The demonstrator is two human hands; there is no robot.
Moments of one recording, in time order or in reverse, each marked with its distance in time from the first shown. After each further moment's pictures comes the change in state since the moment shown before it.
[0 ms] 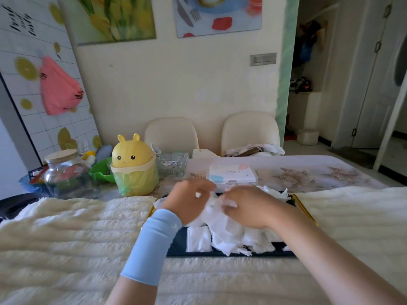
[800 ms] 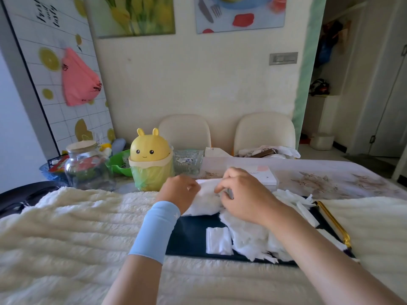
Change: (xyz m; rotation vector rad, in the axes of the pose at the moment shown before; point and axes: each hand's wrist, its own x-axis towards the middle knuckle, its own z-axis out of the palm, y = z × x) left_hand 0.012 -0.064 -0.025 0.206 0.120 -0.220; right_hand 0.042 -0.041 0.010 0.128 0.323 -0.172
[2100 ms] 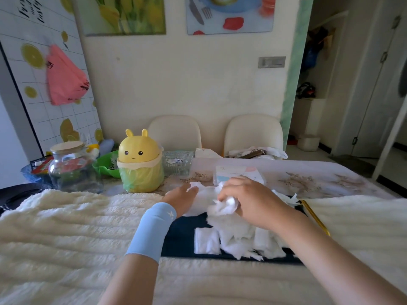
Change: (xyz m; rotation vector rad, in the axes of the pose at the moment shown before) left_hand 0.005 0.012 0.021 -0.192 -0.353 -0.240; right_hand -0.028 0.020 -0.023 -0.063 -0.099 -0.082
